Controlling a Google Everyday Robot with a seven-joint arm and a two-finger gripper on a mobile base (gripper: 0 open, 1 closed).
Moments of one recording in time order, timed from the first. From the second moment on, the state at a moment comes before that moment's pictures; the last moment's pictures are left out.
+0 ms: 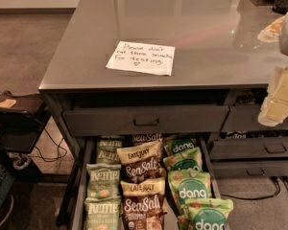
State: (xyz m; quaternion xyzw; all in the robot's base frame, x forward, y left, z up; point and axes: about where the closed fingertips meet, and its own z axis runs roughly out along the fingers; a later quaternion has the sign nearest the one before) arm 0.438 -0.217 0.976 -0.60 0.78 -0.03 0.16
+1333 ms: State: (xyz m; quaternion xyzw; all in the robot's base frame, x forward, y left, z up) arm 0.431 -0.160 0.885 -0.59 0.77 0.07 0.23
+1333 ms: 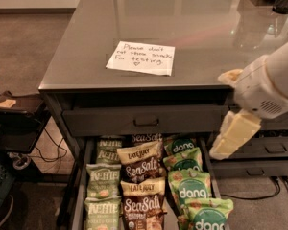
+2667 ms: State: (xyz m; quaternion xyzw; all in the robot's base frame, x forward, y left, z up) arm 0.408 -0.095 0.733 -0.61 0.75 0.16 0.21
